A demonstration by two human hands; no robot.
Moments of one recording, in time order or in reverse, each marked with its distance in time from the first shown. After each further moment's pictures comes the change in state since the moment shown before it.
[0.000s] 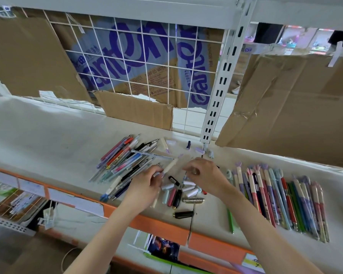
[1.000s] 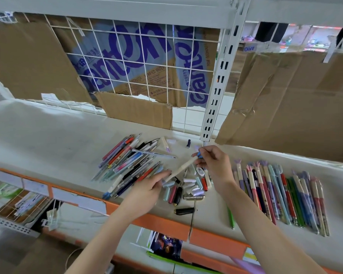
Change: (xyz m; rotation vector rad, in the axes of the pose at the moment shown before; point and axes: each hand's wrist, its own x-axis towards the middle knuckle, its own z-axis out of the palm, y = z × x) left_hand -0.019 0.004 -0.006 -0.005 -0.158 -0.032; right_hand -0.001 -0.003 -0.003 0.853 0.439 0.271
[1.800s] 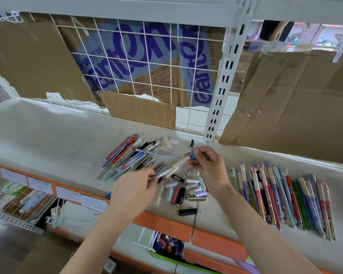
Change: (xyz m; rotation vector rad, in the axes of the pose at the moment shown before) left_hand -0.013 0.014 -0.021 0.435 0.329 0.003; right_hand -0.013 -0.009 0.020 0.237 -0.136 0.048
